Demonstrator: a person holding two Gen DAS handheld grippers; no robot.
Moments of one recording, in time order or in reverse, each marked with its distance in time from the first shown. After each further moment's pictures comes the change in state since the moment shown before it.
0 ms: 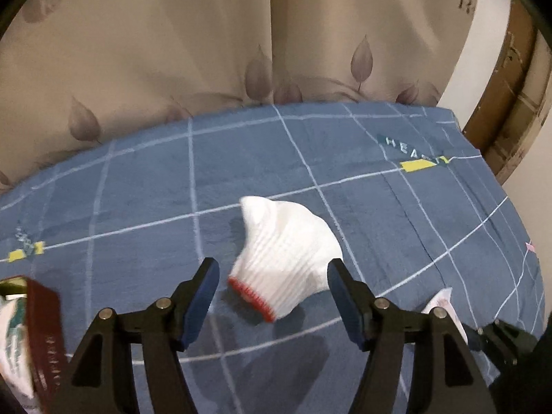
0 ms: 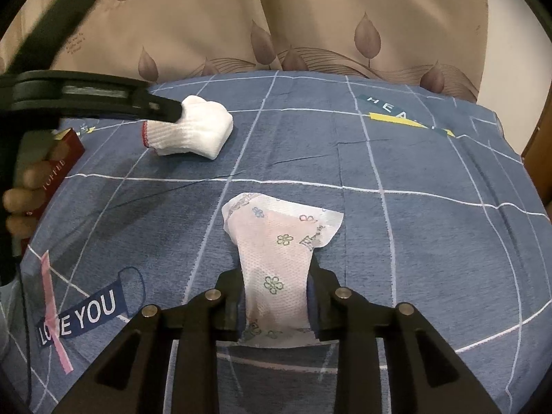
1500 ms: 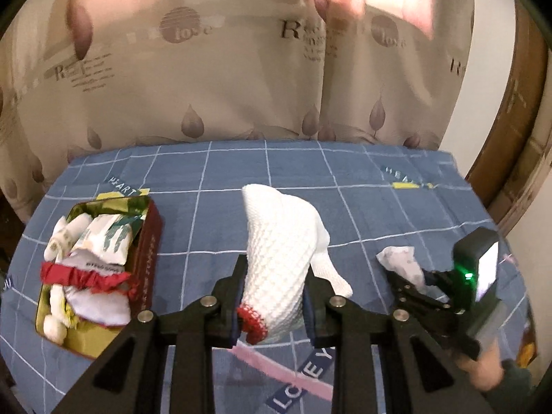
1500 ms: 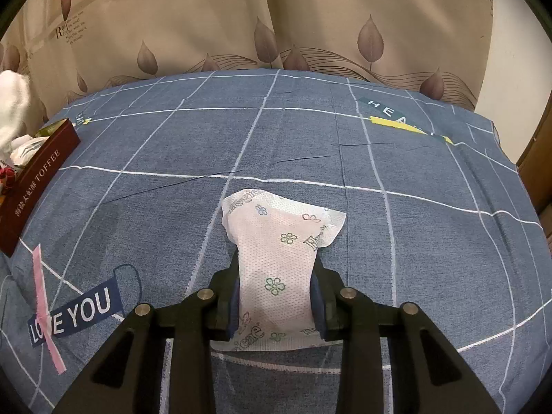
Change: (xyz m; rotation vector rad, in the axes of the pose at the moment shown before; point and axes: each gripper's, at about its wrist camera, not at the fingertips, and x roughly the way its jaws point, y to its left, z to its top) left arm -0.171 0.010 -0.092 -0.151 -0.169 0.123; right arm 0.001 0.007 -0.002 -0.035 0.005 -0.044
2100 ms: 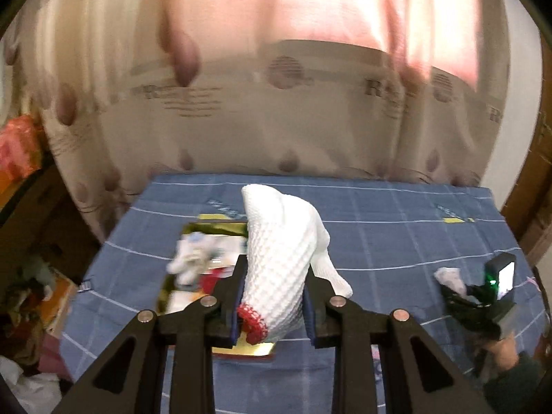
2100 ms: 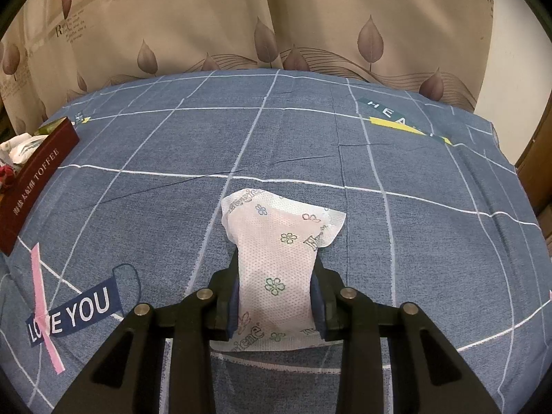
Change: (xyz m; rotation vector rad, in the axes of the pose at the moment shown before) left arm -0.110 0.108 0.006 -0.060 -0.112 0.198; right arm 0.000 0.000 0.000 -0.006 0.000 -0.009
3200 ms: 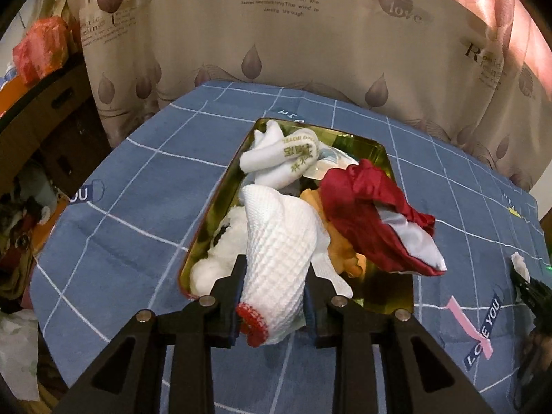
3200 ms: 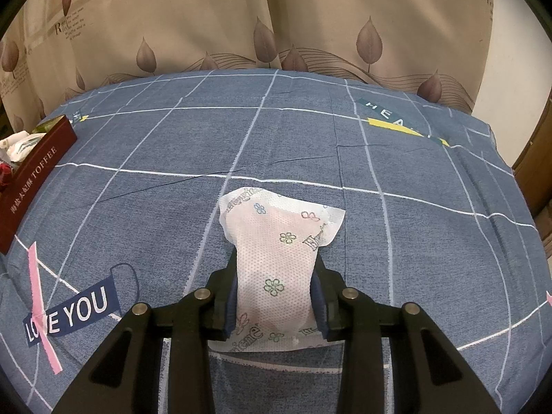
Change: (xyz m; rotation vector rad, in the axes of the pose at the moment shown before) left arm 0.104 0.110 -0.090 -0.203 0.199 0.076; right arm 0.000 0.000 0.000 -0.010 -0.003 -0.011
